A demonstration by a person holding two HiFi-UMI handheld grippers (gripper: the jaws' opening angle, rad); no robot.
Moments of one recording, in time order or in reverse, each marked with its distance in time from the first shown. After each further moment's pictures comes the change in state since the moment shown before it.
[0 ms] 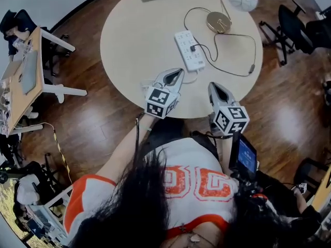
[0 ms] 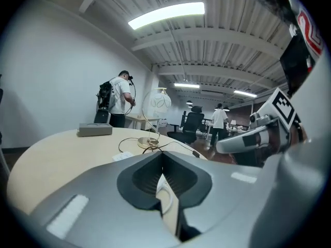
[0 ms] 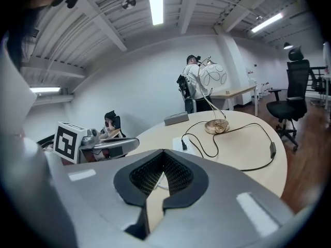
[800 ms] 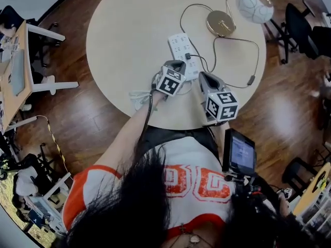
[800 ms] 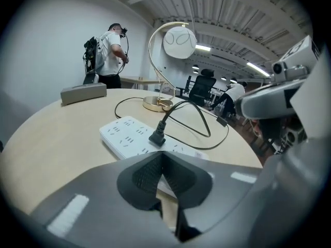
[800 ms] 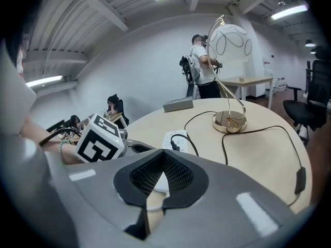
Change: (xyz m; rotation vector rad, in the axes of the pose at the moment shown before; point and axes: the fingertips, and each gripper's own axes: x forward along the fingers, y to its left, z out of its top) left arm 0.131 0.036 -0.095 -0.017 0.444 0.020; right arm 0.085 -0.045 0.005 -0.075 0.207 0.073
